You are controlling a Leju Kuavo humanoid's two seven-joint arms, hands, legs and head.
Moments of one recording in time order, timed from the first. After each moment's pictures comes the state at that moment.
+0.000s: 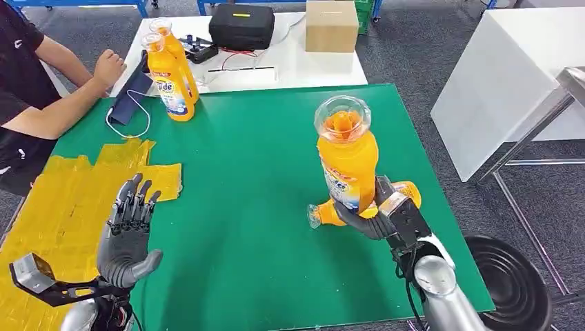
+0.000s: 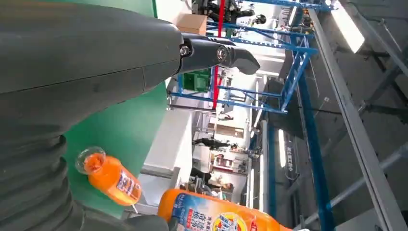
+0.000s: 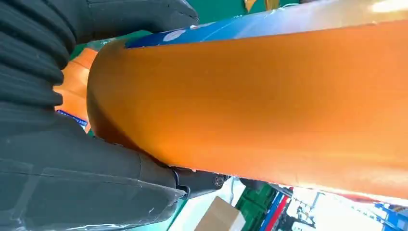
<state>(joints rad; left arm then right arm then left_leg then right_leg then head) 0.05 0.01 0.00 -1.57 0.20 -0.53 -0.48 -0.13 -0.18 0.31 -1.62 -0.01 0.18 -0.22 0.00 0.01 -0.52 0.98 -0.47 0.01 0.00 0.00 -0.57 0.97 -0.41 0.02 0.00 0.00</state>
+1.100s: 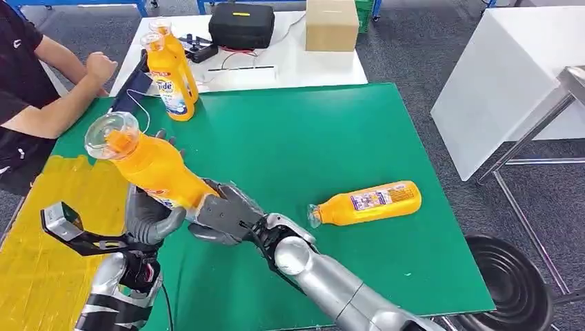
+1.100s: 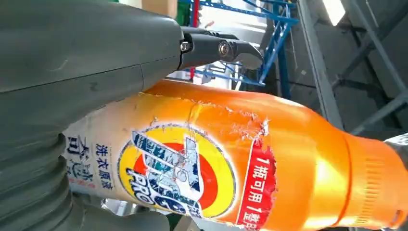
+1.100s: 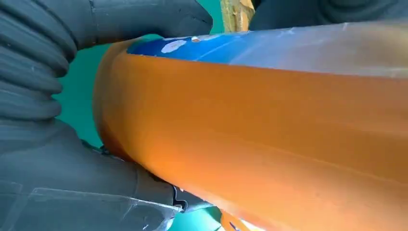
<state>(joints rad) -0.18 -0.04 -0.18 -1.46 0.27 -0.47 -0.42 -0.53 0.25 0.88 -1.05 0.06 0.13 -0.07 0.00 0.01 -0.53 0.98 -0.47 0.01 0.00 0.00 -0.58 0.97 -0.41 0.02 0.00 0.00</state>
